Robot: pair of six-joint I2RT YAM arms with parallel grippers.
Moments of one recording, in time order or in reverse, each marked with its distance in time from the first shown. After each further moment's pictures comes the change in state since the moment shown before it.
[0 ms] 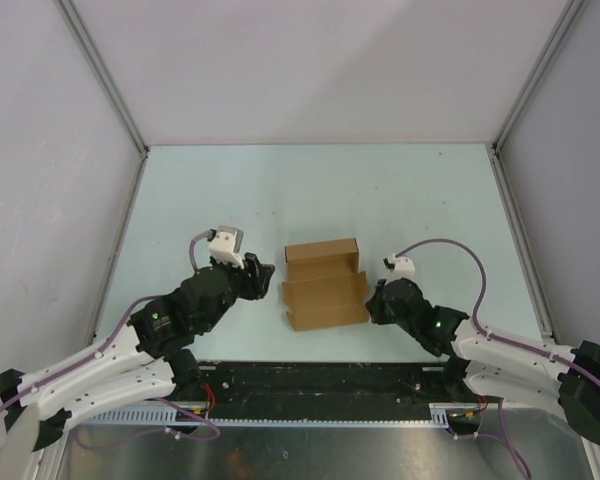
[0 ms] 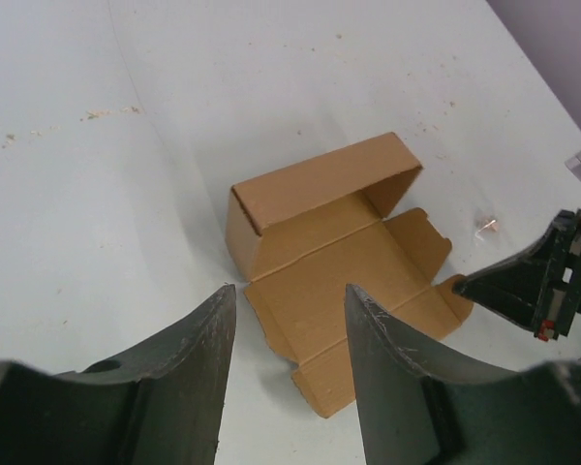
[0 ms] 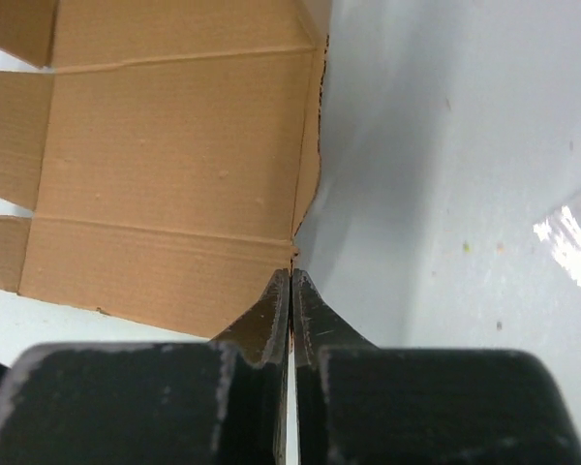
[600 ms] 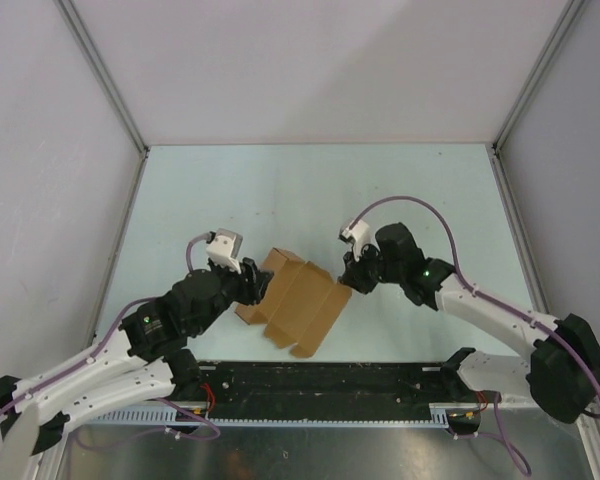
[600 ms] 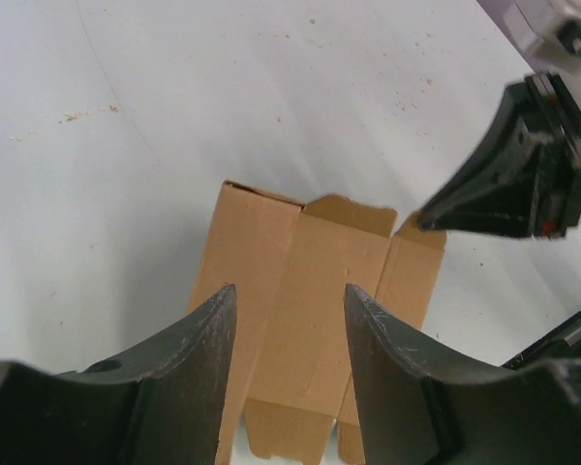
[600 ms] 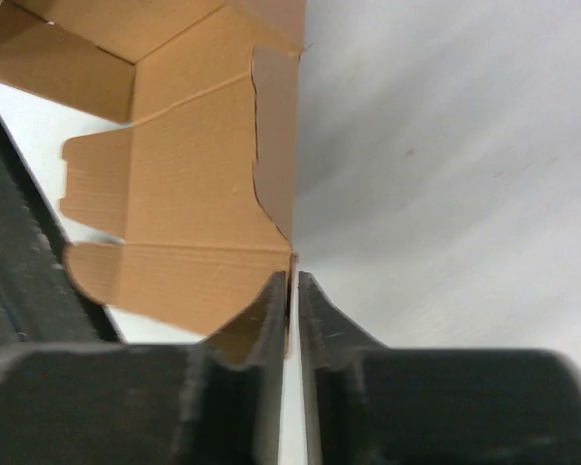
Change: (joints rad) left arm 0.003 -0.059 0.003 -0.039 0.079 0.042; right arm -0.217 0.238 0.401 -0.083 -0.654 -0.727
